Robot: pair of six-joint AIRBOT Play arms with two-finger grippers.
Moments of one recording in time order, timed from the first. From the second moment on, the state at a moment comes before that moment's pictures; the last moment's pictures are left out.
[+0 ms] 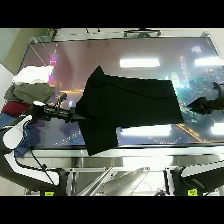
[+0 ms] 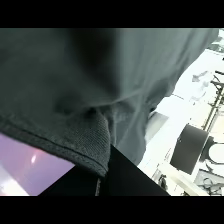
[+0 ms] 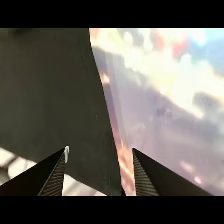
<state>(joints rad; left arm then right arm) 0.23 -1.69 0.97 0.61 -1.38 -0.92 -0.69 -1.79 1.33 -0.88 1.49 0.91</state>
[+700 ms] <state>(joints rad) 0.23 -1.69 1.00 0.60 -1.41 -0.93 -0.53 -1.90 1.33 -1.02 1.61 0.98</state>
